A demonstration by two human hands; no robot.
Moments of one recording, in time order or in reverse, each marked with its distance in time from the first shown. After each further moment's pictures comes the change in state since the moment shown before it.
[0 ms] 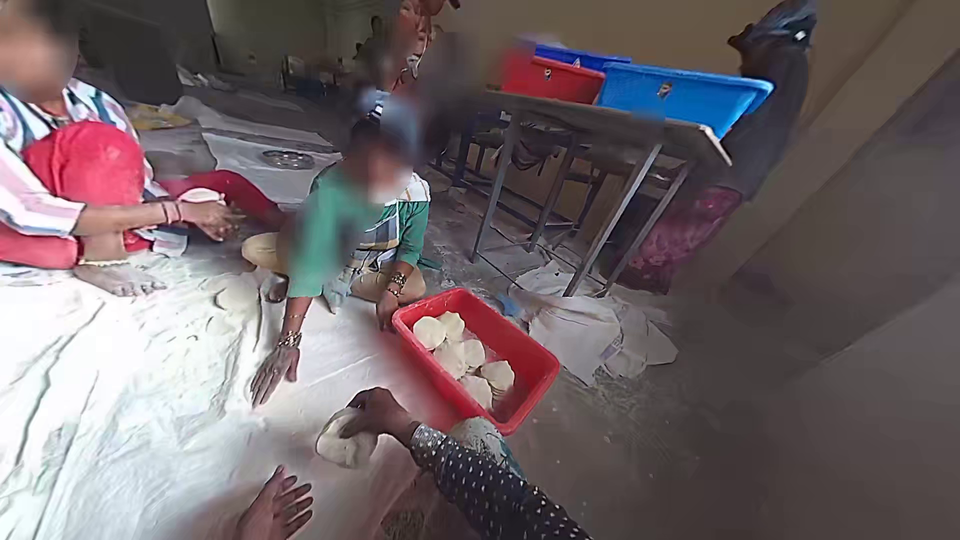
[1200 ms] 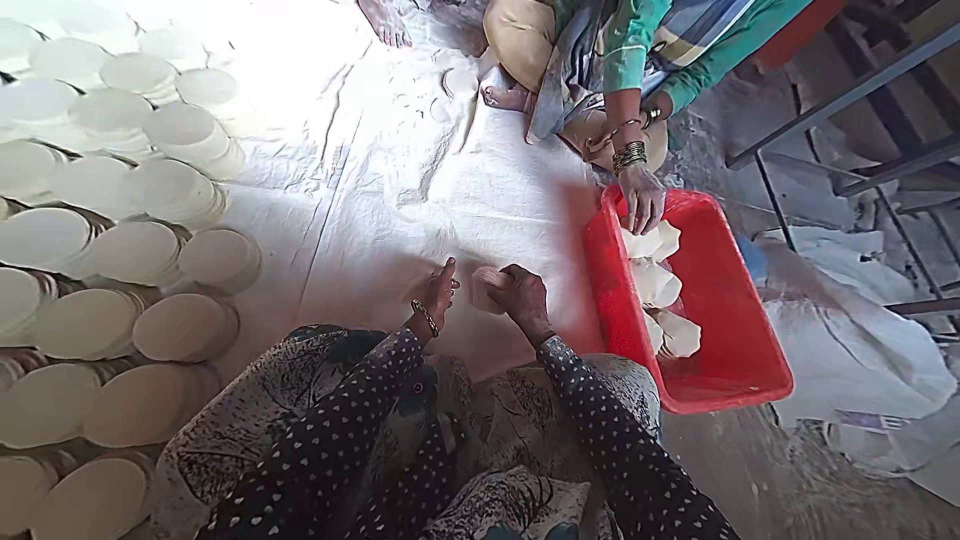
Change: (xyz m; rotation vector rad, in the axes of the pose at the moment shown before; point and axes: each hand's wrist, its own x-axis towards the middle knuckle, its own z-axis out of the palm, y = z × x) left_hand 0.027 0.010 0.002 -0.089 0.249 -0.048; right_hand 0.016 0.017 0.077 -0.342 0.087 0.070
